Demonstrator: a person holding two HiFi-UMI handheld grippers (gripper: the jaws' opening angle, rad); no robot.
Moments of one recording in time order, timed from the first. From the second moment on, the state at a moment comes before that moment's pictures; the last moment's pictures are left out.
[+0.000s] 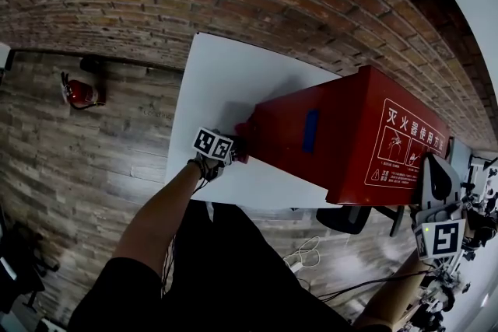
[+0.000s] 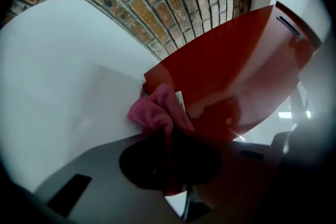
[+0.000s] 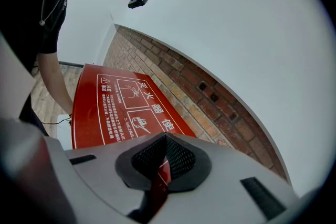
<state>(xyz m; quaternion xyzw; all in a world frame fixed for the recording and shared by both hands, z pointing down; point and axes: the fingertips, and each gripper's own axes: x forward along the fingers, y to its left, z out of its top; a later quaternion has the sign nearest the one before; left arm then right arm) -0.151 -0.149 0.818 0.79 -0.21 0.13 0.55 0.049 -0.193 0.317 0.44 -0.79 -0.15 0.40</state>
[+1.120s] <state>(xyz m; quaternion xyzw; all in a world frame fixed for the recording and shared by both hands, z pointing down) -0.149 -0.148 0.723 0.80 -0.20 0.05 0.57 0.051 -0.193 0.318 0.44 -0.79 -0.15 0.41</state>
